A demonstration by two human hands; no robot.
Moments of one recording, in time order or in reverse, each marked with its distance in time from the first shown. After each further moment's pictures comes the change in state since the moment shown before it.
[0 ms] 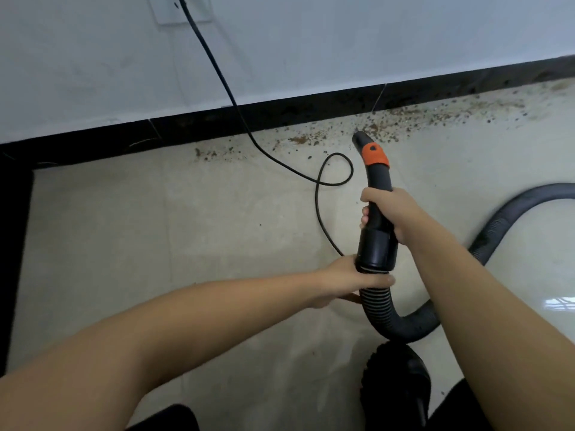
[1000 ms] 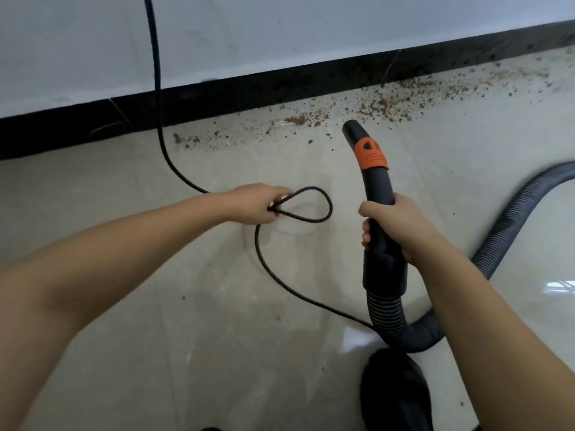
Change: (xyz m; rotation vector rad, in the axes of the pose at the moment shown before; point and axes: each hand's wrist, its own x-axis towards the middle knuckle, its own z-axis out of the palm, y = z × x) left_hand 0.044 0.016 -0.200 1.222 0.166 0.017; right_hand 0.031 0.022 0.017 -0.143 0.023 -0.012
